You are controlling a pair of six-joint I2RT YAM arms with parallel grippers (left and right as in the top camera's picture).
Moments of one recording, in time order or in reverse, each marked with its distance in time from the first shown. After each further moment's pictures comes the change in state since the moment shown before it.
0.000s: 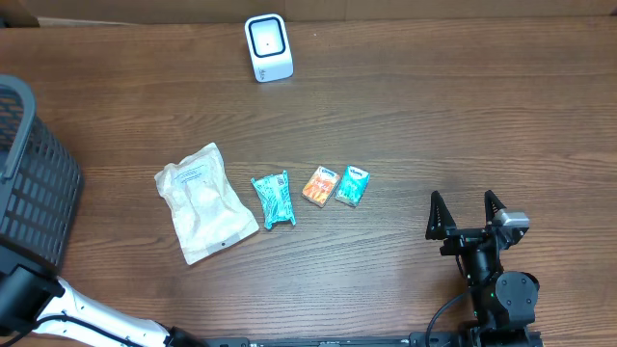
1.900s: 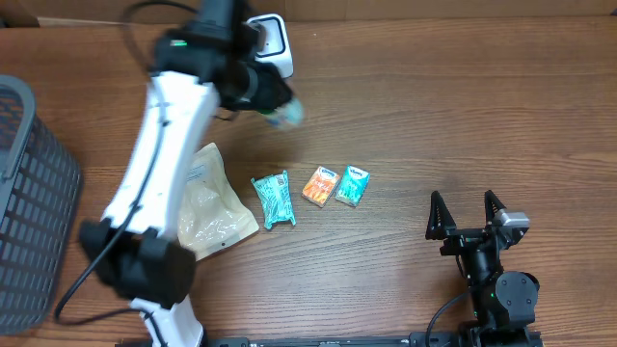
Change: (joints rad) left arm -1.283 -0.244 0.124 -0.264 0.572 -0.130; right arm 0.000 0.000 0.000 0.001 0.000 0.000
